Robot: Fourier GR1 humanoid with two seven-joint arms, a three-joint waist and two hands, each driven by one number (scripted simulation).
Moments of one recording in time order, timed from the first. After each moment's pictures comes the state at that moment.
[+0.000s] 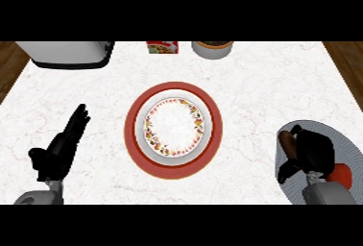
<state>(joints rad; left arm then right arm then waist) -0.05 0.26 -0.01 -1.34 0.07 0.01 -0.14 -0.12 -0.29 0.11 -1.24 1.31 -0.10 0.47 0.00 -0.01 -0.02</state>
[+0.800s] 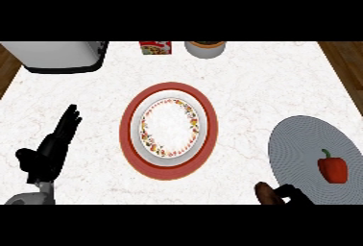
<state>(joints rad) -0.03 0.28 0.03 -1.35 0.09 -0.01 -0.13 0.52 -0.07 0.31 -1.85 1.25 -0.30 0.48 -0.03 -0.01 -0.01</state>
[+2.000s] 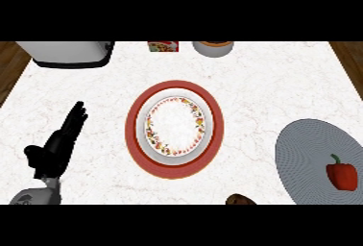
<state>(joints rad) -0.06 0.25 0.03 -1.33 0.05 -0.03 -0.14 0.43 -0.04 0.89 -2.37 1.80 -0.09 0.82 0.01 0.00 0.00</state>
